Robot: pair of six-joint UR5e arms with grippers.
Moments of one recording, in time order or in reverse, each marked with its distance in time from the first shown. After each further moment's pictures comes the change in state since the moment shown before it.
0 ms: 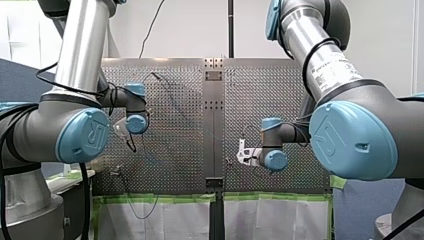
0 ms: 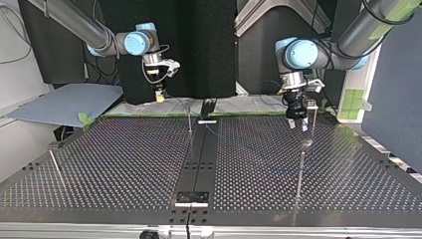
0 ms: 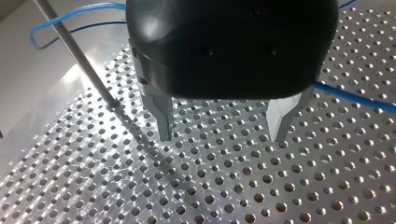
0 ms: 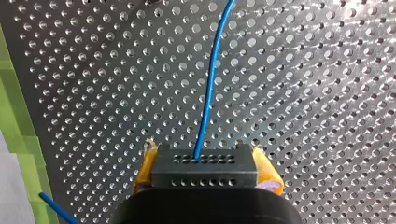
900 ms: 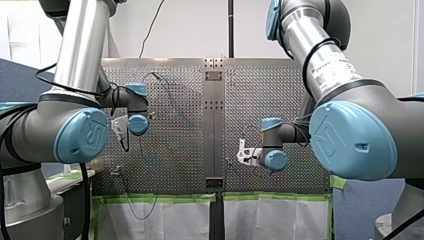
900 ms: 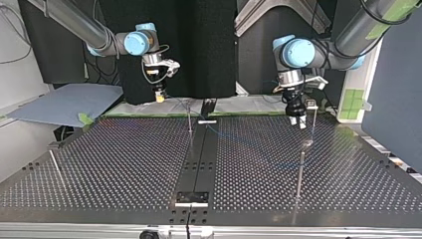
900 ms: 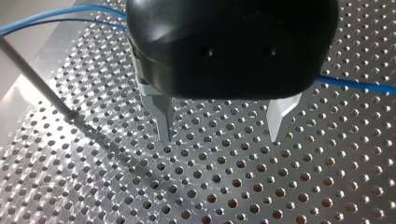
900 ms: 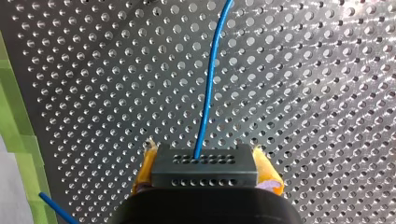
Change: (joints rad) left arm -0.021 0.000 0.000 -0.032 -0.051 0.230; right arm -0.002 -0.001 0.000 -0.002 0.000 0.000
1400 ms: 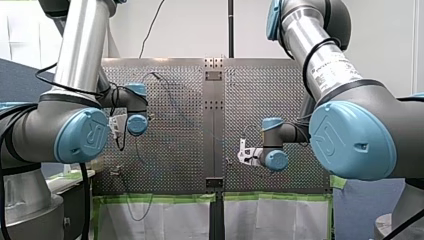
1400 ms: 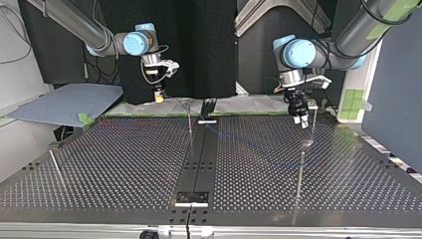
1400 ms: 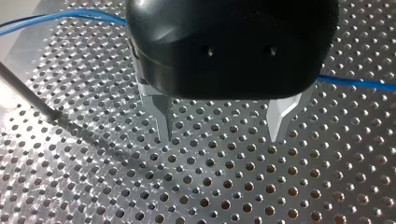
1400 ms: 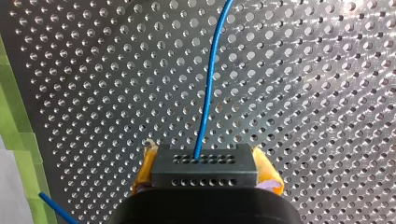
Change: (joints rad) left arm 0.006 0.000 0.000 -0.008 -0.031 0.126; right arm -0.005 0.000 0.000 0.000 -0.001 0.000
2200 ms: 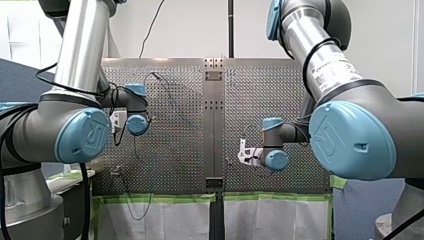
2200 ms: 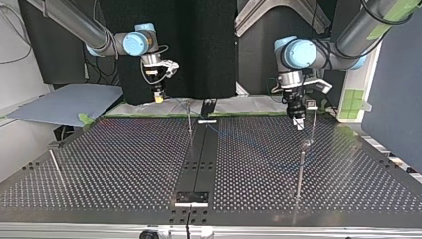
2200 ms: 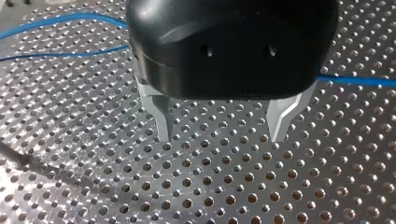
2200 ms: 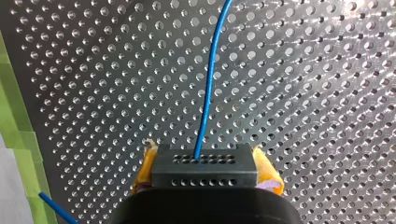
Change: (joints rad) left arm 0.006 0.000 0.000 0.022 0.064 0.207; right arm -0.001 0.000 0.000 0.003 0.000 -0.004
